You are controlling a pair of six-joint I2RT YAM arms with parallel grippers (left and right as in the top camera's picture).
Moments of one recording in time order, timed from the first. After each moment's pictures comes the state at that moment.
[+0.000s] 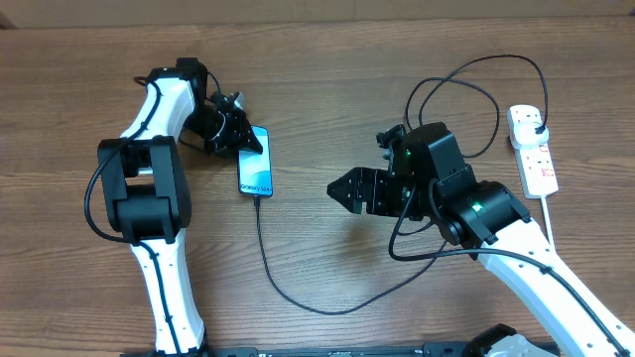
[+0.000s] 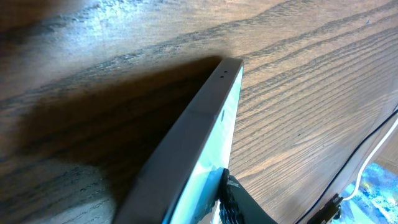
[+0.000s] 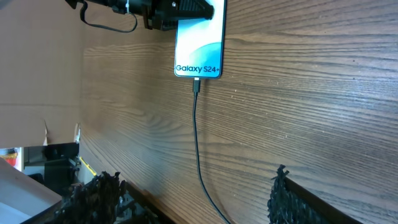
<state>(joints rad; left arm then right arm) 0.03 2.38 1.85 -1.15 0.61 -0.01 0.50 1.27 1.03 -0.62 -0.48 0.65</state>
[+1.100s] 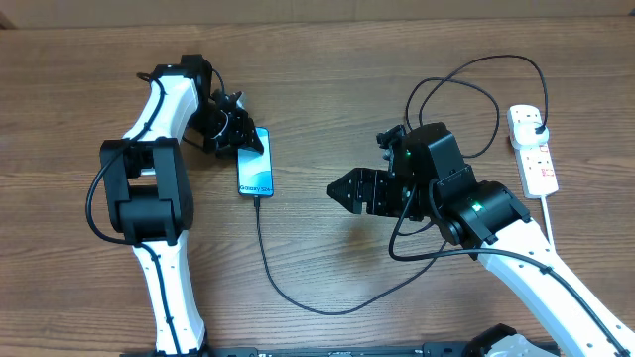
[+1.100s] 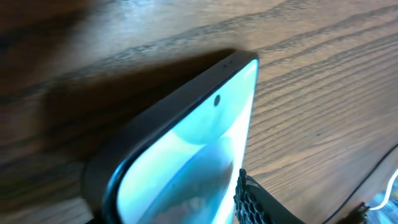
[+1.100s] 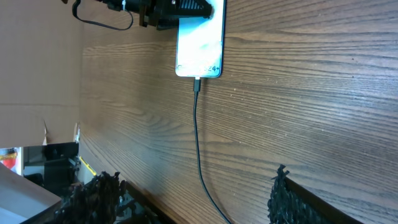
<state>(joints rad) 0.01 2.37 1.86 -1.16 0.50 -0.02 0.50 1.27 1.03 -0.62 -0.48 0.65</state>
